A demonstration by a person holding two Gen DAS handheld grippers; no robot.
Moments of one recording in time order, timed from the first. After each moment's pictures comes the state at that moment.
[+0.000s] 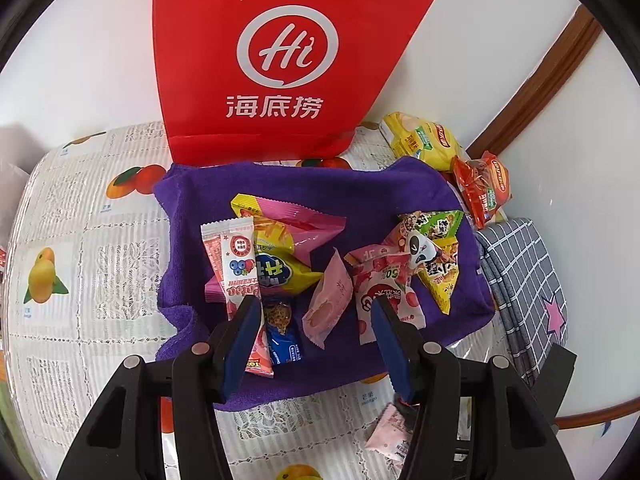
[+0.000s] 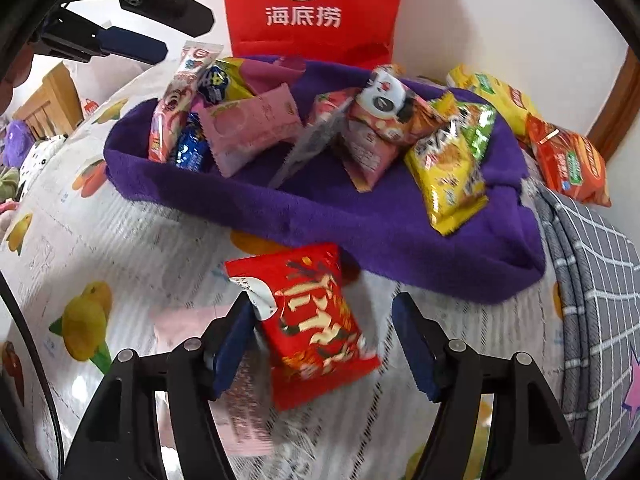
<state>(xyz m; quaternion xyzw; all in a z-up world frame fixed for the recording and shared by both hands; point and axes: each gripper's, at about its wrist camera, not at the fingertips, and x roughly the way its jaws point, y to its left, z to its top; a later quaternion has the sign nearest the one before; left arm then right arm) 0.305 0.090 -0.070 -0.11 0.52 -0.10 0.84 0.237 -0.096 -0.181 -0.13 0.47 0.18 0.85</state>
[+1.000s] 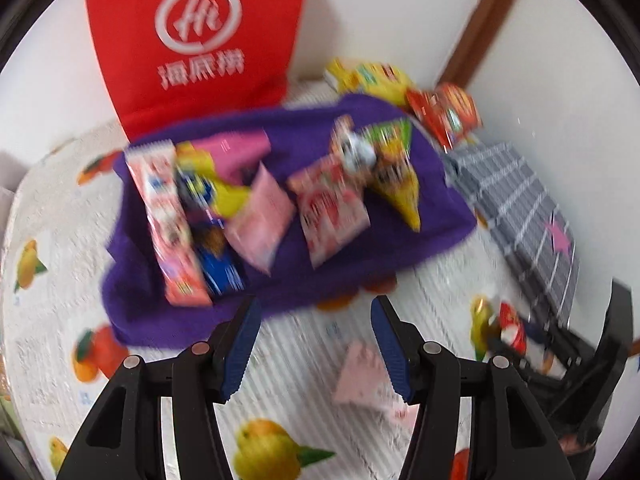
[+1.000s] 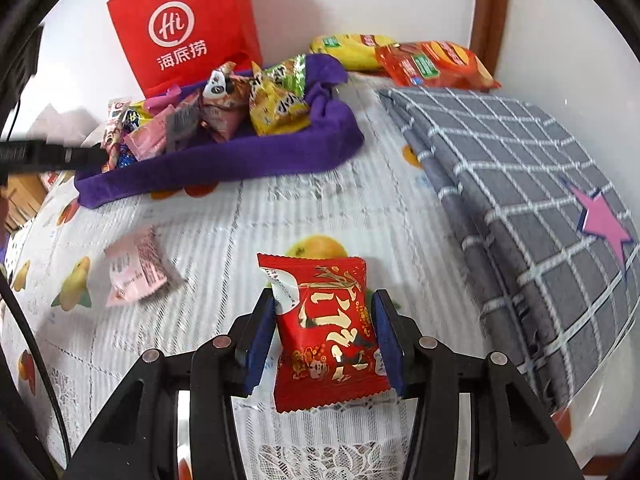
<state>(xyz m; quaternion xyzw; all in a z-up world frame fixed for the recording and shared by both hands) 0.241 0.025 -0.098 -0.02 0.53 -0.14 0.83 0.163 -0.220 -0.174 0.00 0.48 0.07 0.87</state>
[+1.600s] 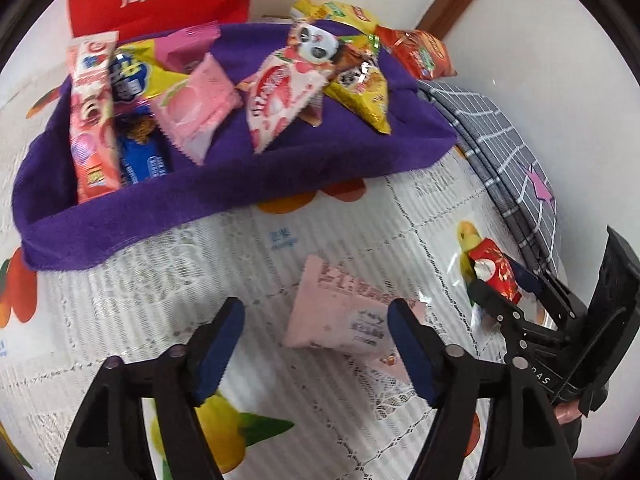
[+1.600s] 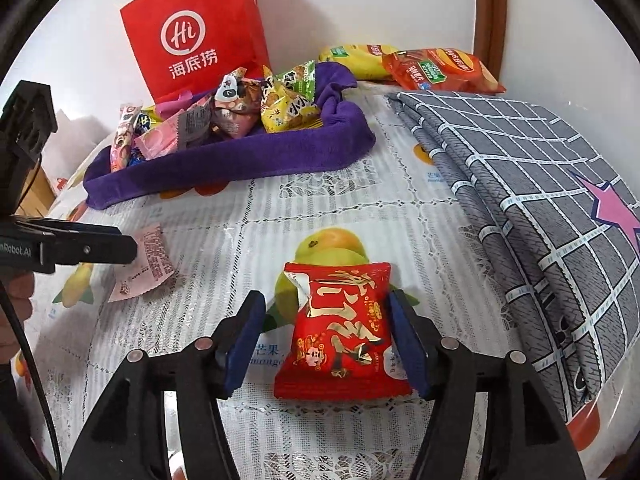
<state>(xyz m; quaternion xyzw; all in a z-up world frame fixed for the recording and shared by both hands) 0.207 0.009 -0.153 -0.05 0.57 -0.20 0.80 0.152 -0.217 -0.185 0.01 0.45 0.09 0.89</state>
